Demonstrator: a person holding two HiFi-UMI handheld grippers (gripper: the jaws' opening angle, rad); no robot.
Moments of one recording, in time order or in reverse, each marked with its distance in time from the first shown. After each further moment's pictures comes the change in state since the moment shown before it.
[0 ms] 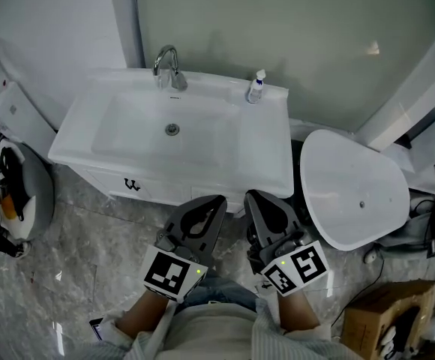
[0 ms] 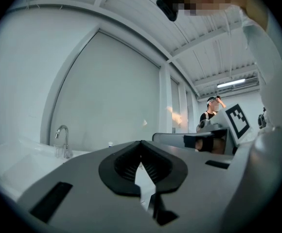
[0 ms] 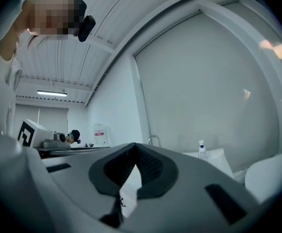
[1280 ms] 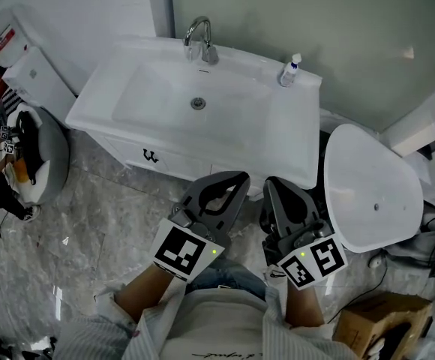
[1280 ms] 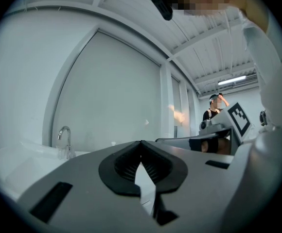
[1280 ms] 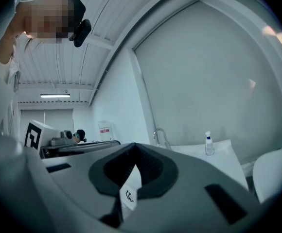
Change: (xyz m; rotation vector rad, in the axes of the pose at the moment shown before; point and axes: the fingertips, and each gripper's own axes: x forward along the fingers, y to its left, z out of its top) left arm 0.005 0.015 -0.002 0.006 0.011 0.023; right arm 0.012 0.005 -0.014 0.050 0.067 0.069
